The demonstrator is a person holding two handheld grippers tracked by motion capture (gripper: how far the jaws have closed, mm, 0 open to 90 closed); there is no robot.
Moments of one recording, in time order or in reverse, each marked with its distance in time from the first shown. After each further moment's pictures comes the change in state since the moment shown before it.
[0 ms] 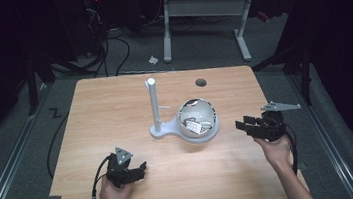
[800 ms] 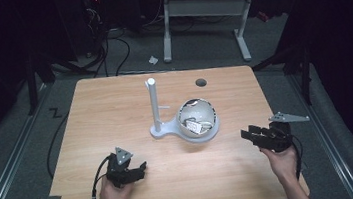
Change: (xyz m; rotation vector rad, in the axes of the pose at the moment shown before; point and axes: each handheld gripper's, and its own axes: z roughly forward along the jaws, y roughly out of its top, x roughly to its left) left arm 0.000 0.000 0.000 -0.001 0.000 0.000; right arm -0.002 -0.030 -0.015 -0.016 0.021 0.045
